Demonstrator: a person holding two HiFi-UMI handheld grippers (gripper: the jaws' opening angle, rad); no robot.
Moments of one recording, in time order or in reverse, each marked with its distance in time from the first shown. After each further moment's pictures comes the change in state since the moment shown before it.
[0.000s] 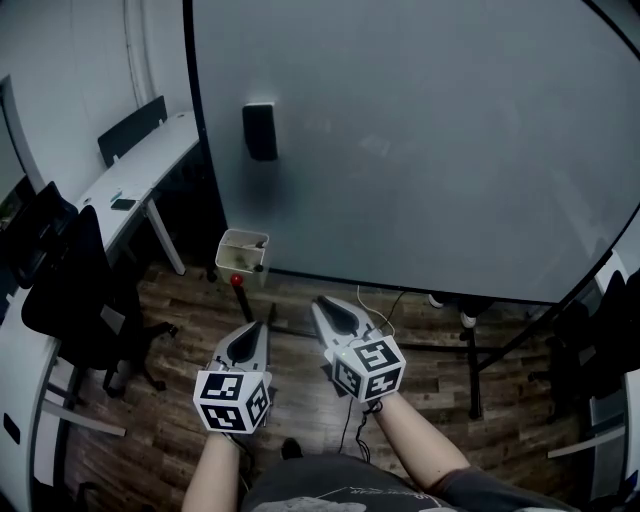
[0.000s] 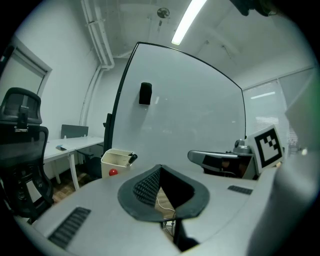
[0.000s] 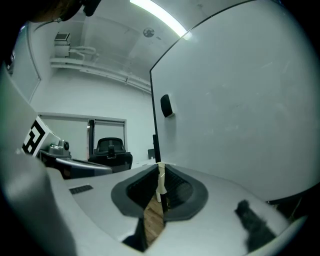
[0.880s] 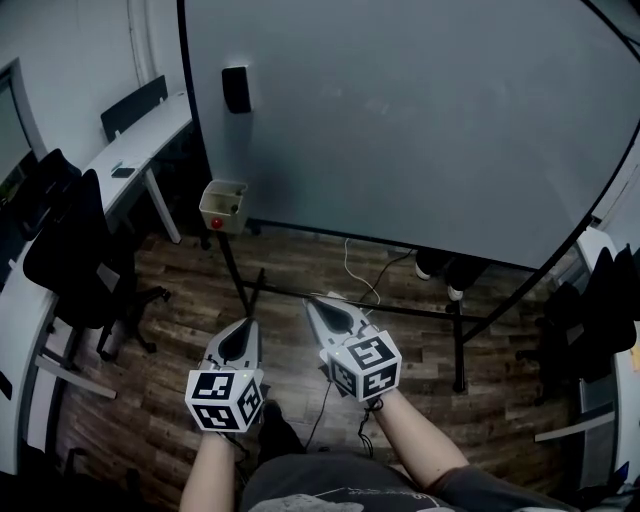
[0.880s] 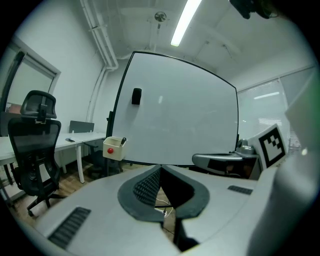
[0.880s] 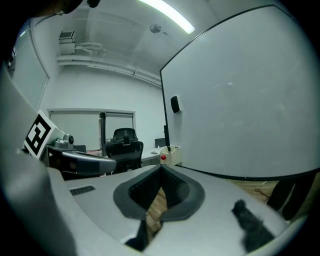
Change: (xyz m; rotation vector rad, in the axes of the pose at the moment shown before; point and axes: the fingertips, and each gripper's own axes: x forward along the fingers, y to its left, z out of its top) left arm -0.099 -0.104 -0.058 -0.038 0.017 0.051; right arm -0.151 0.038 -0.043 -0.035 0.120 0.068
